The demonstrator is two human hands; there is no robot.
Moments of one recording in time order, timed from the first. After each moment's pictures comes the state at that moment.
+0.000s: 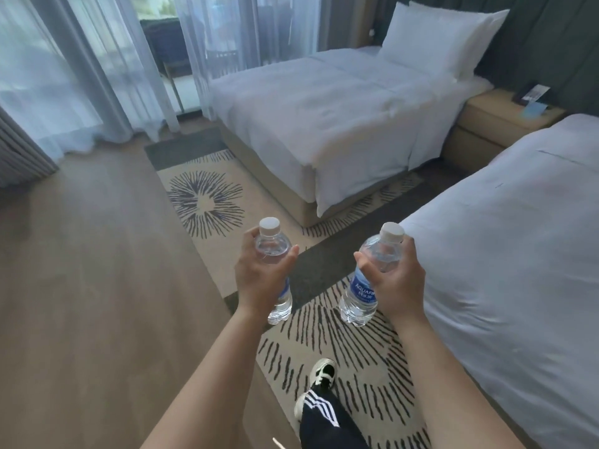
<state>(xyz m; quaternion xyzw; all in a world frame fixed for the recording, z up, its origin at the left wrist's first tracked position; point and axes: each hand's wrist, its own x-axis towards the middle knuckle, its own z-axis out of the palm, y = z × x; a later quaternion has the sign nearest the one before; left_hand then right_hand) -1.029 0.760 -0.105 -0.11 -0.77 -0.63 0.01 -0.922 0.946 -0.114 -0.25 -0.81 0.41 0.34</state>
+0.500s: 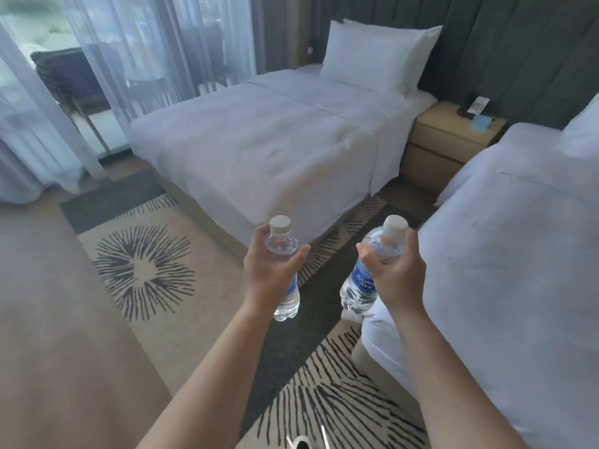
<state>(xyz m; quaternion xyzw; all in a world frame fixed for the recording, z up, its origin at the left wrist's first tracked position) -1.299 1.022 -0.088 -0.19 -0.74 -0.64 -0.09 -1.163 1.170 -0.083 -0.33 -0.77 0.36 0.41</state>
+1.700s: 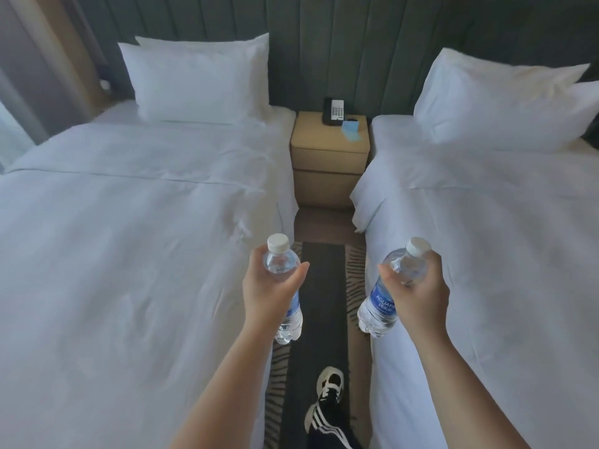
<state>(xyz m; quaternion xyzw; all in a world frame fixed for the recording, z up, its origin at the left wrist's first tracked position) -1.692 1.544 -0.113 -0.41 -0.68 -0.55 -0.25 -1.468 1.582 -0.105 -0.62 -0.60 0.17 0.48</state>
